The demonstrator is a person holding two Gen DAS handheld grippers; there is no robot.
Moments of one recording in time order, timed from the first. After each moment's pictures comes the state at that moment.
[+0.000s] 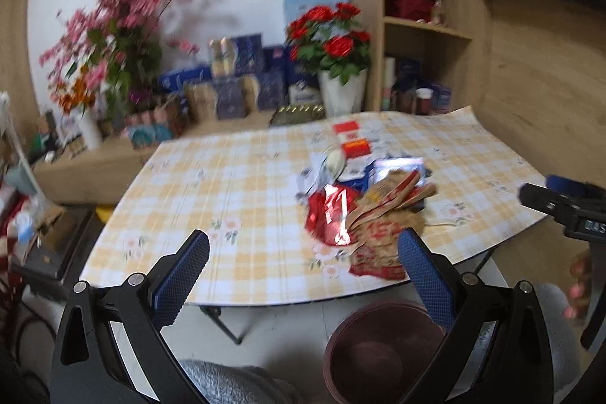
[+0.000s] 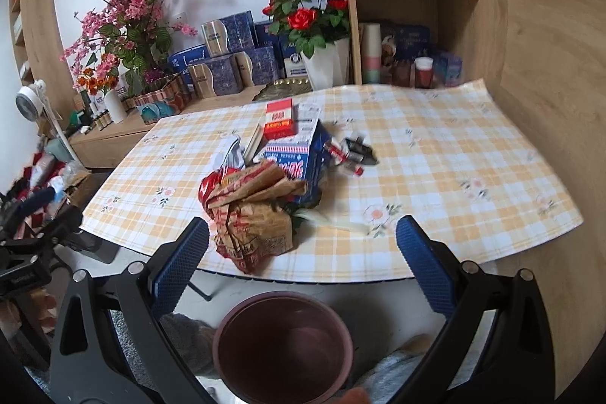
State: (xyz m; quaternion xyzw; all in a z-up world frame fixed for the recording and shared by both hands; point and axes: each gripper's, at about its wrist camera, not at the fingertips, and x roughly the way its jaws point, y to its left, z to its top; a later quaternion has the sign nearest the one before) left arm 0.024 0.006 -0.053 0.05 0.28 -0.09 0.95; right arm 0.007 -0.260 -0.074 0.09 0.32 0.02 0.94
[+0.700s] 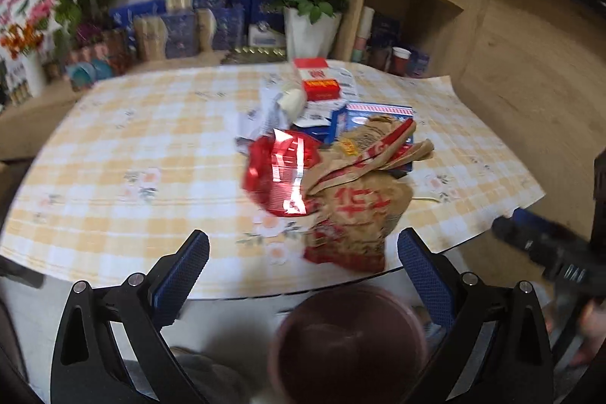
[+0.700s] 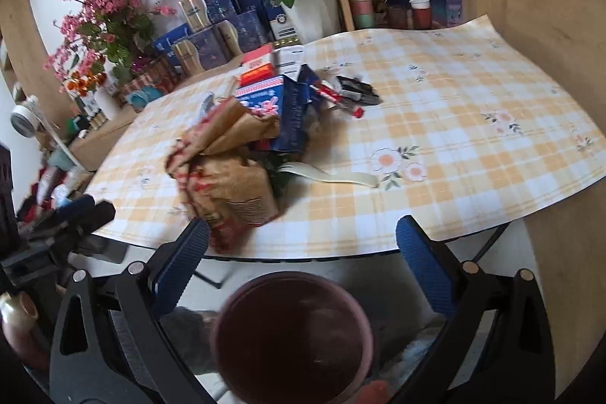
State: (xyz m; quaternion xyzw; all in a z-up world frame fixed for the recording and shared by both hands) left arm 0.104 -0.030 -0.135 -0.01 0.37 -0.18 0.91; right arm 0.042 -0.279 -0.155 0.14 0.36 0.03 0.92
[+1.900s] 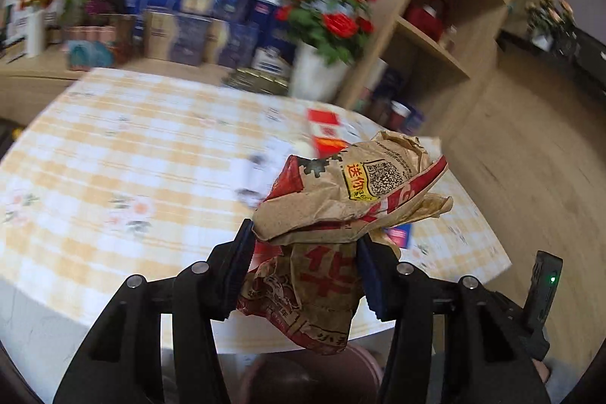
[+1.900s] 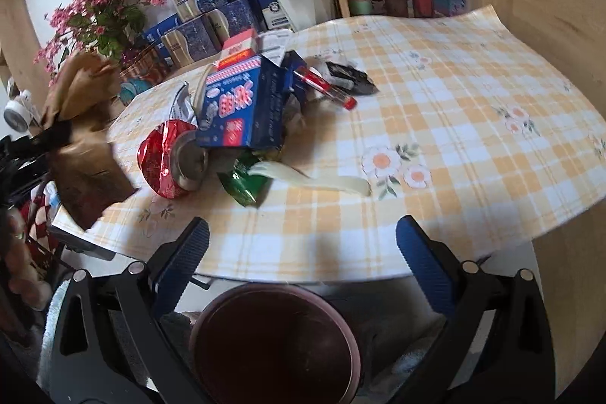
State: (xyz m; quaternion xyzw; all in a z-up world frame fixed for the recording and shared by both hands) left arm 0.142 0.025 -0.103 -0.13 0.33 -0.19 0.92; right arm 0.085 -0.284 -0.179 0.12 0.37 0.04 0.92
